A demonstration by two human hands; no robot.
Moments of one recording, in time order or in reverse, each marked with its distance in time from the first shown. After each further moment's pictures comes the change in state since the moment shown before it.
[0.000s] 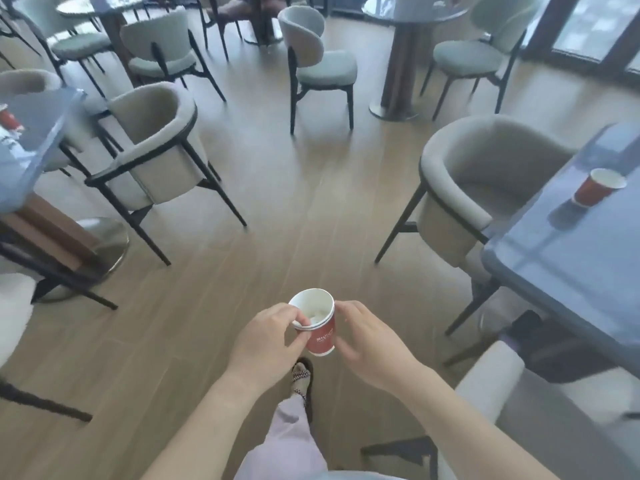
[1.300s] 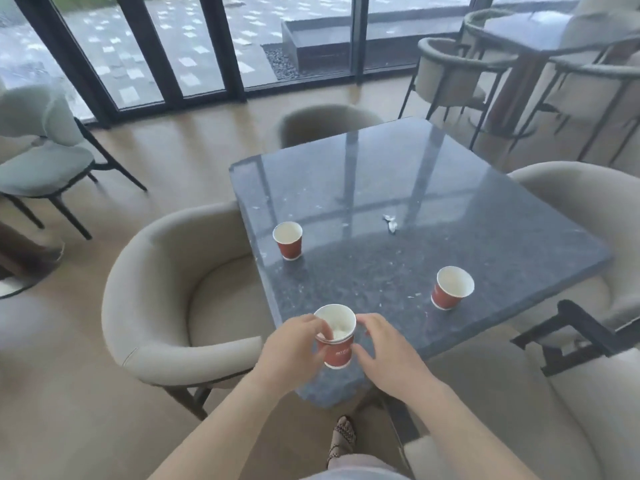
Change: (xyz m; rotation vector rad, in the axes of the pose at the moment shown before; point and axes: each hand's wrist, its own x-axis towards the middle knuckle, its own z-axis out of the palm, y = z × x) left_hand 0.404 0.359 0.238 0.127 -0.757 1.204; right_hand 0.019 0.286 -0.242 0.129 0.920 1.040
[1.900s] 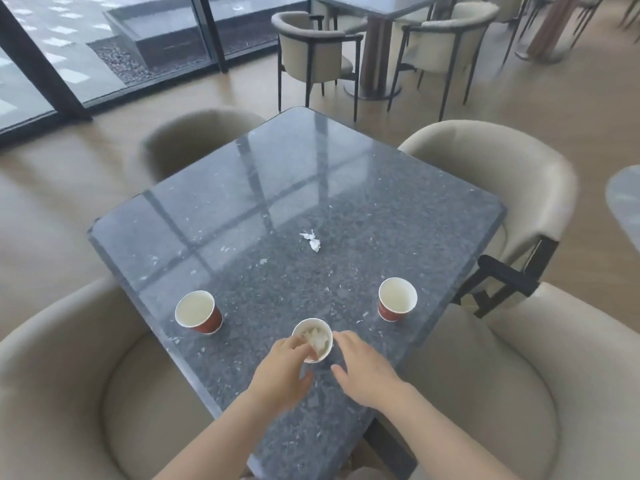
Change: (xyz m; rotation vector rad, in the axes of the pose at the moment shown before) left_hand 0.161 -0.018 0.056 0.170 -0.469 0.259; right_hand 0.078 0.053 -0.021 -0.052 -0.027 0.415
